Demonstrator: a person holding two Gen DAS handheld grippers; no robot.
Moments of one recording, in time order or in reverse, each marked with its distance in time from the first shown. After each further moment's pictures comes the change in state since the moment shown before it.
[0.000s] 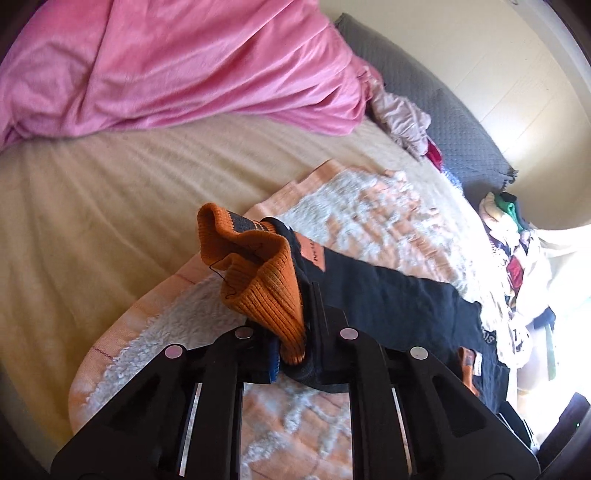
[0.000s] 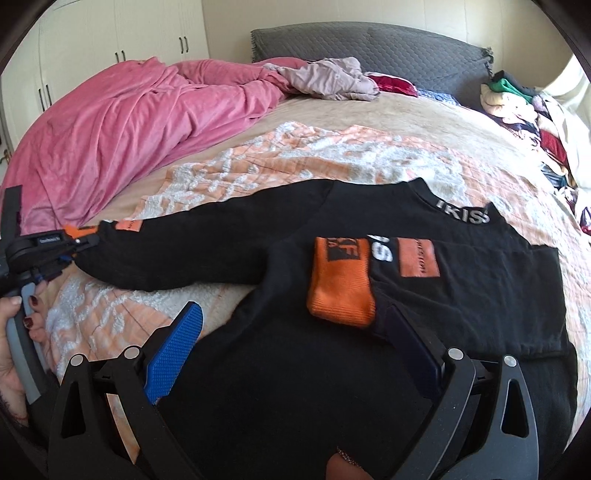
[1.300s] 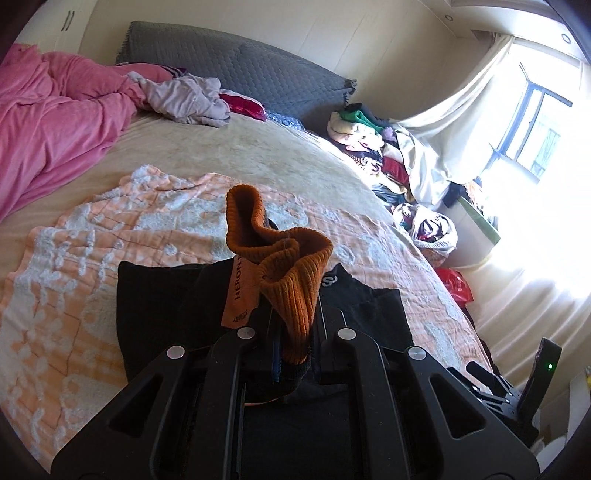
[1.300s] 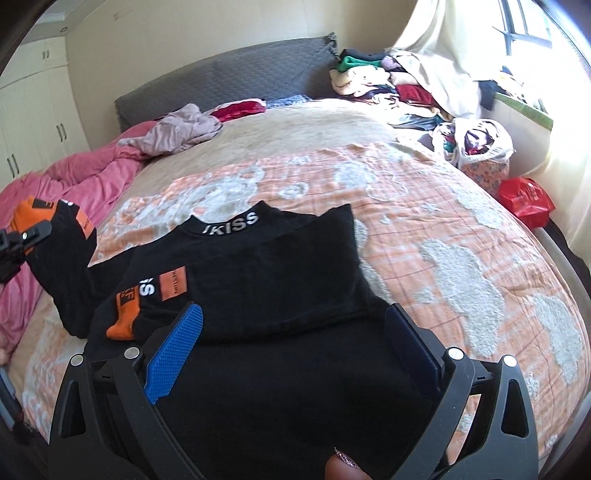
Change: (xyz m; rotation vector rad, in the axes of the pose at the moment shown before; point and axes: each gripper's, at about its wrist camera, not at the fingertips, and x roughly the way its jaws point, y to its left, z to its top) left arm 0.011 -0.274 -0.065 0.529 0.103 -0.415; right arm -0.111 -0.198 -0.049 0.406 -0.123 -0.316
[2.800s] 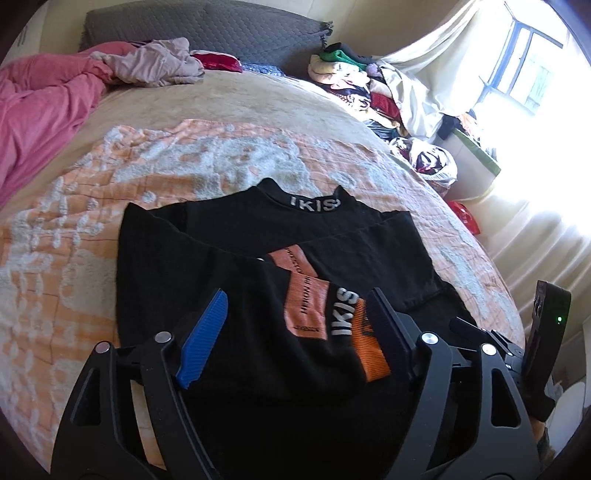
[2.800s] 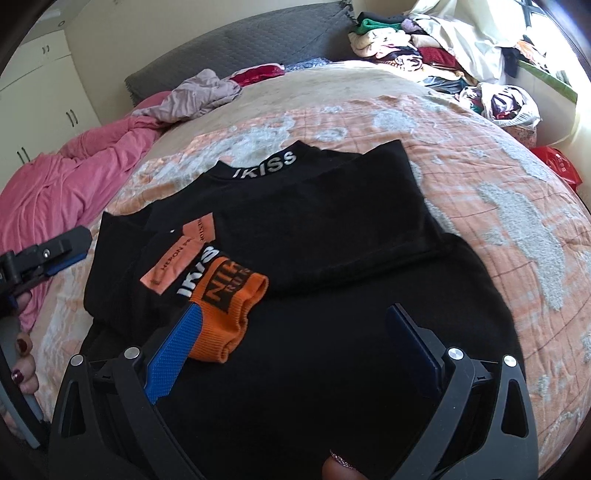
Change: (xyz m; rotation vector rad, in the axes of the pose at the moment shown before) left arm 0.038 0.007 -0.035 0.139 0.196 0.022; right arm 0.054 0.052 -0.039 -0.027 0.158 0.129
